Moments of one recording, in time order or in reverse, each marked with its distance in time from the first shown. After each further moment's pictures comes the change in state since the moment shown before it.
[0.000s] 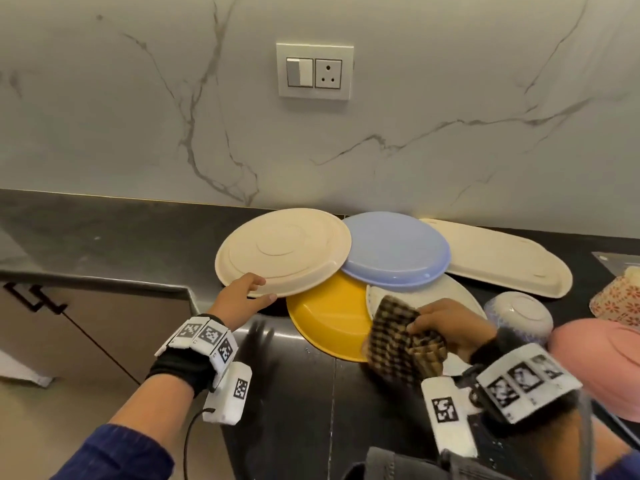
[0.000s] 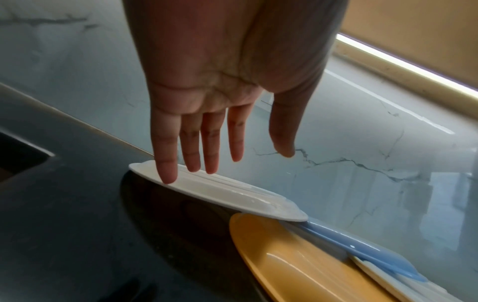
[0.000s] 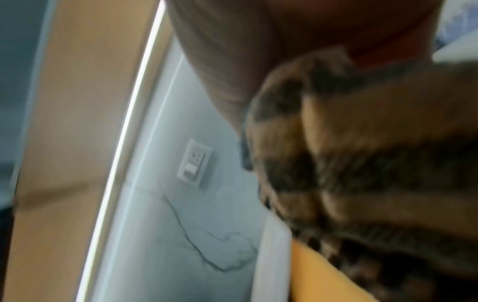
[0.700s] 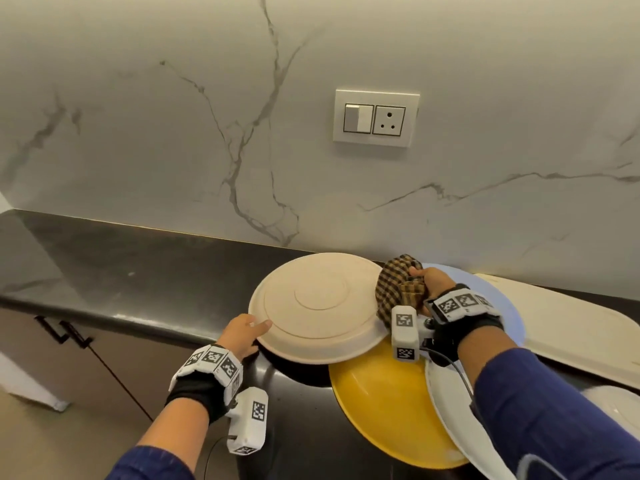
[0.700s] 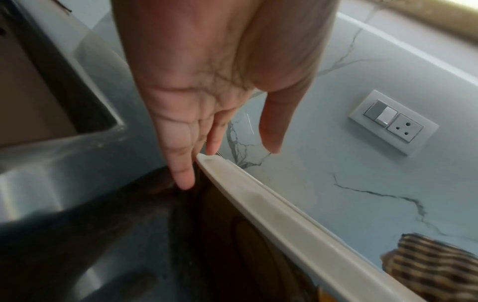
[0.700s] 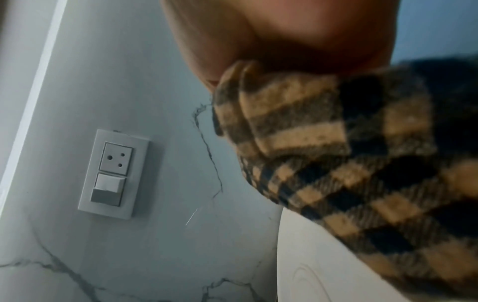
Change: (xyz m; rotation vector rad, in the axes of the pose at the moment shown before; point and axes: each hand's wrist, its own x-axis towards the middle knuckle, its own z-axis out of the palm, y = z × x) left_hand 0.099 -0.063 -0.037 -0.472 0.085 -0.399; right_hand 0.187 -0.126 0.033 0.406 0.116 0.049
